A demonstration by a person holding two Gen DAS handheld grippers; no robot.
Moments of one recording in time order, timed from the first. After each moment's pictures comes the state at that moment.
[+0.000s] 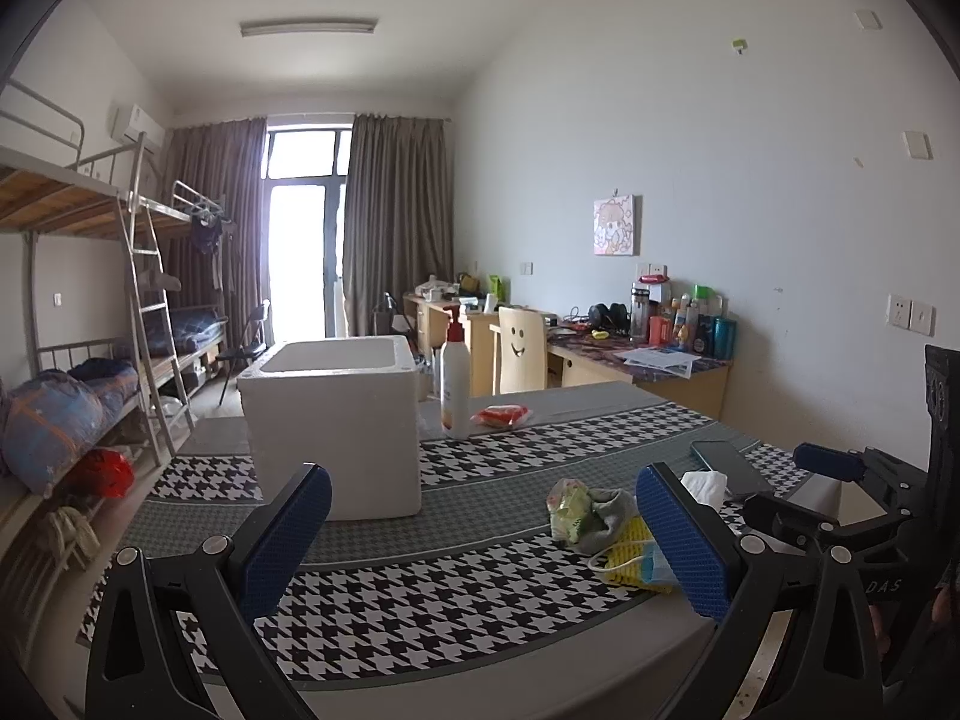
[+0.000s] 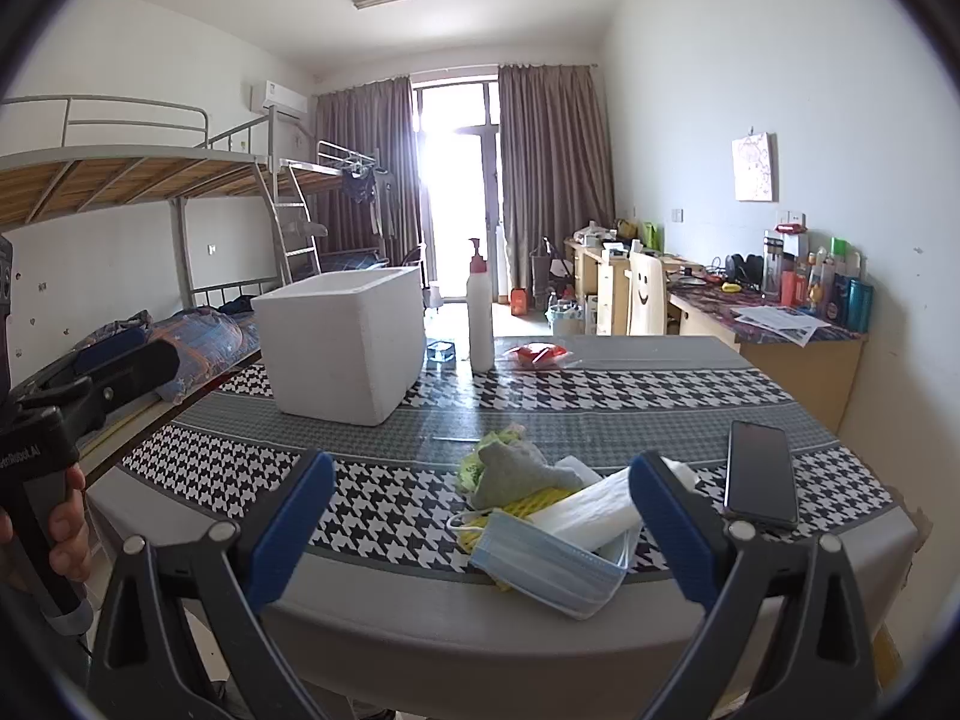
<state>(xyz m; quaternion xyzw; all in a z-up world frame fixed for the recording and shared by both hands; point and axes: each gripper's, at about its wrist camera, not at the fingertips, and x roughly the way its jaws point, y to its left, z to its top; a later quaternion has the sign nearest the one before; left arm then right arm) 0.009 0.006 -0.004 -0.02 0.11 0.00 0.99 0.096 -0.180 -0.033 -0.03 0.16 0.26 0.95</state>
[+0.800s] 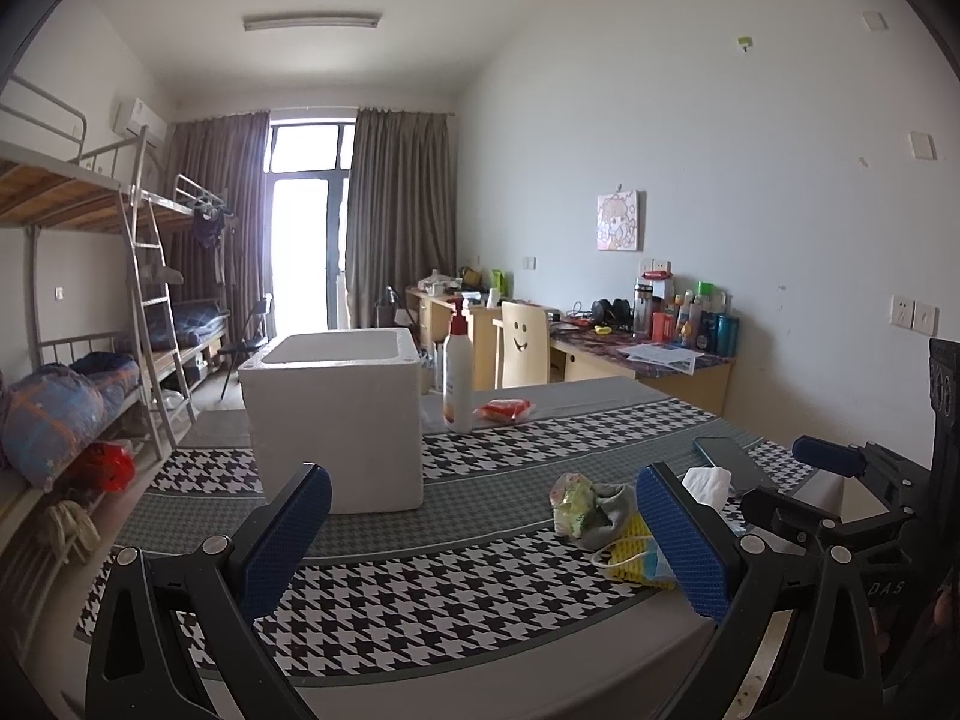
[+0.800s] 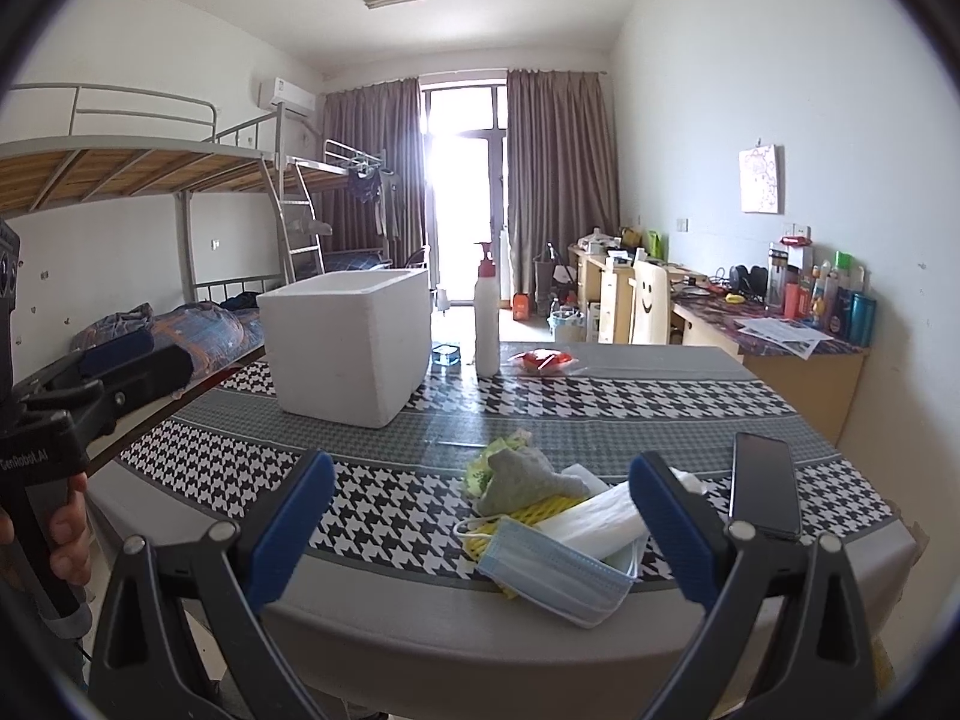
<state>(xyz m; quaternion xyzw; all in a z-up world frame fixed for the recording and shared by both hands) 0.012 0.006 -0.005 -0.02 0.12 0.01 0.99 0.095 -0.172 -0.032 -0.03 0.16 0.26 0.95</state>
